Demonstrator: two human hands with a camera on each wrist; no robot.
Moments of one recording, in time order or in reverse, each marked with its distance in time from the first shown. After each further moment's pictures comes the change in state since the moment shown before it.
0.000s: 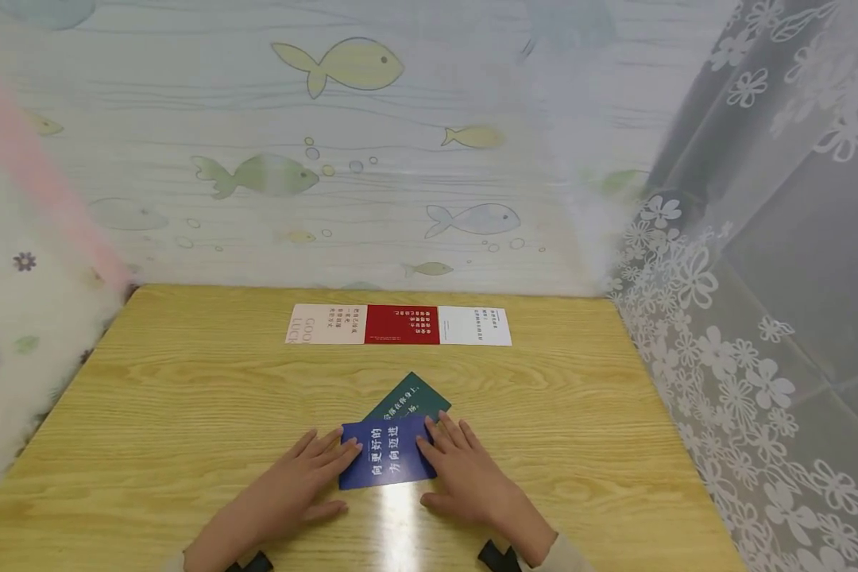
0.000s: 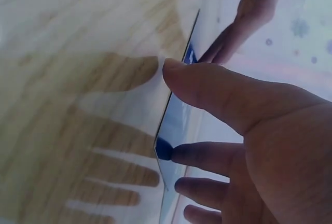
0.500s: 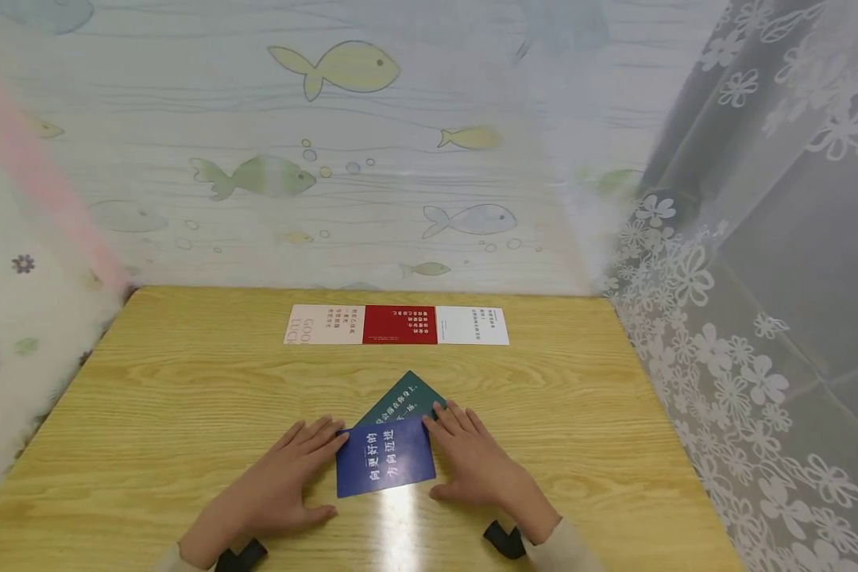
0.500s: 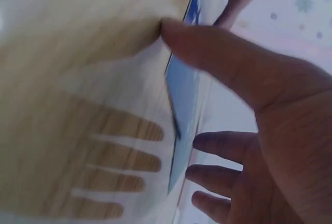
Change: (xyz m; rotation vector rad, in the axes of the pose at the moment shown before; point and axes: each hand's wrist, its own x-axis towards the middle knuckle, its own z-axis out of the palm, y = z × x) left_hand -0.005 -0.017 0.005 -0.010 0.105 0.004; right_hand 0.005 0.023 -0.003 0.036 0.047 0.017
